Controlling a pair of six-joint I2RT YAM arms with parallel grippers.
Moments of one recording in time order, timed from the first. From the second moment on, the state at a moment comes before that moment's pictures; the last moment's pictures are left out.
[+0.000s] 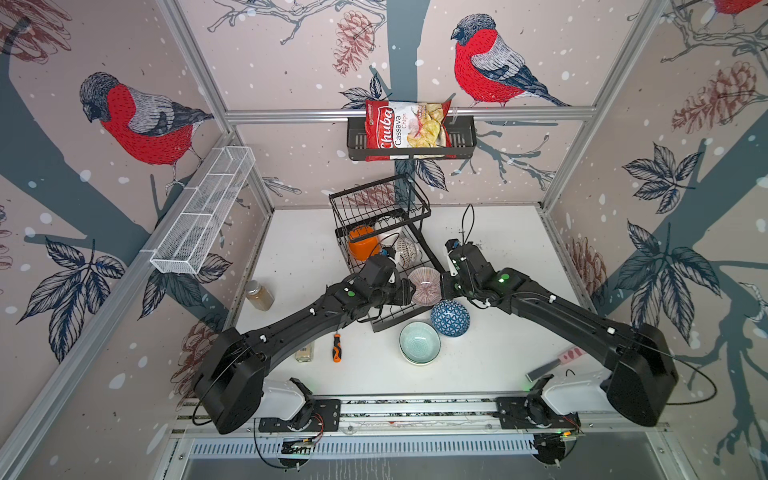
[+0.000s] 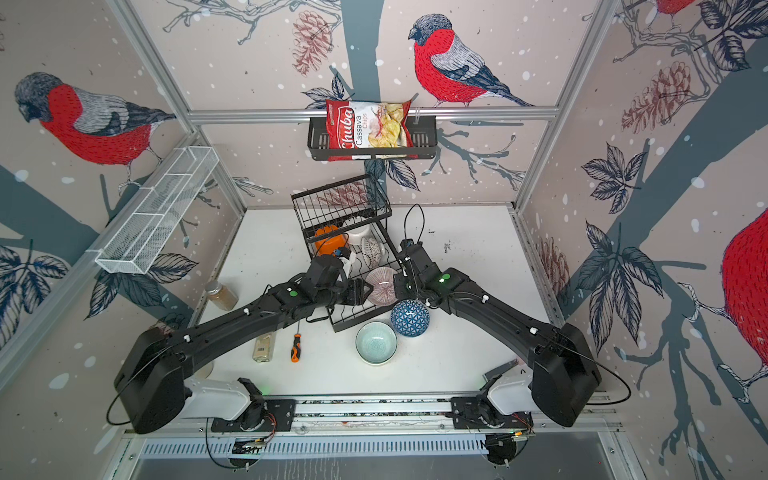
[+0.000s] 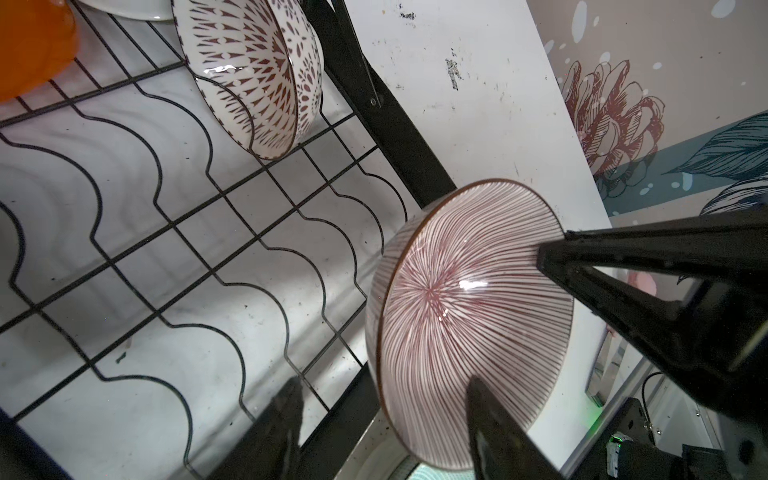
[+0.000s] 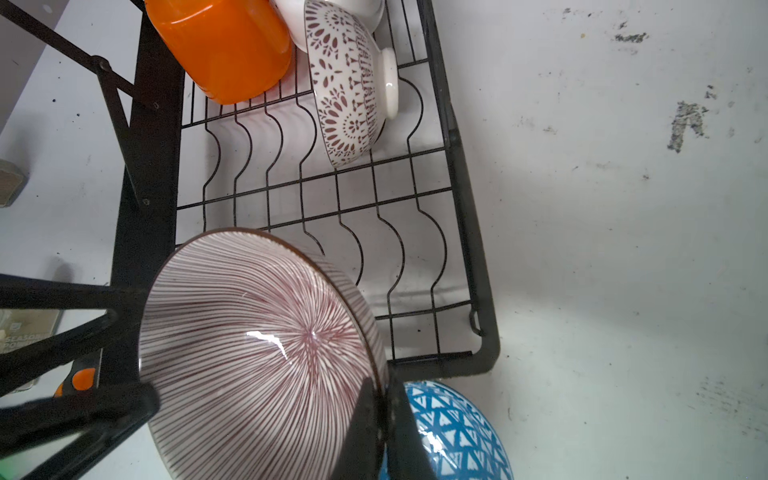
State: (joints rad) left arm -0.74 1.38 0.93 -0.26 0.10 -0.58; right arm 0.76 1.38 1.05 -0.53 0.10 0.40
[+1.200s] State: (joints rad) left arm -0.75 1.49 0.98 -0.33 -0.09 -0.60; right arm 0.85 1.49 1.13 -0.53 0.18 0.39
